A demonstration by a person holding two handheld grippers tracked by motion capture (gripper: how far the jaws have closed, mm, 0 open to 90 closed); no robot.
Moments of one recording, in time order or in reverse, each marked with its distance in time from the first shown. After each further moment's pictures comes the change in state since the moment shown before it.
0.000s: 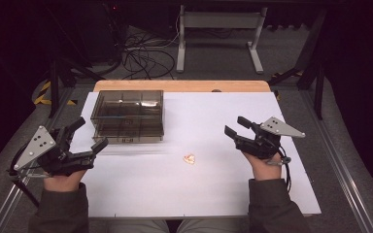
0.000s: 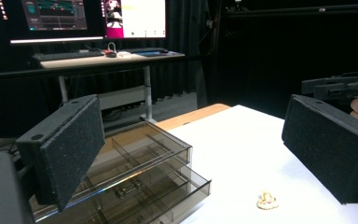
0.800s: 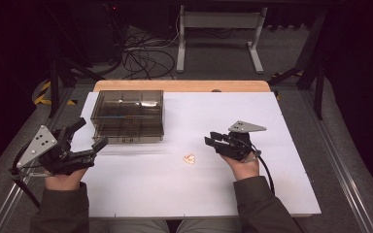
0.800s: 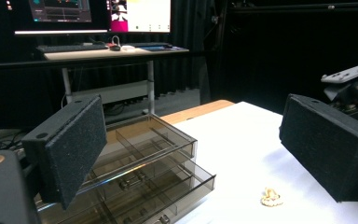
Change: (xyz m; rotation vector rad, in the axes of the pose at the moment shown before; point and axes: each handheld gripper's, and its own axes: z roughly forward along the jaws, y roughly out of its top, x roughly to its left) left arm 0.003 -0.005 0.003 0.016 0.019 -0.015; right arm 0.009 -0.042 0.065 0.275 0.131 0.060
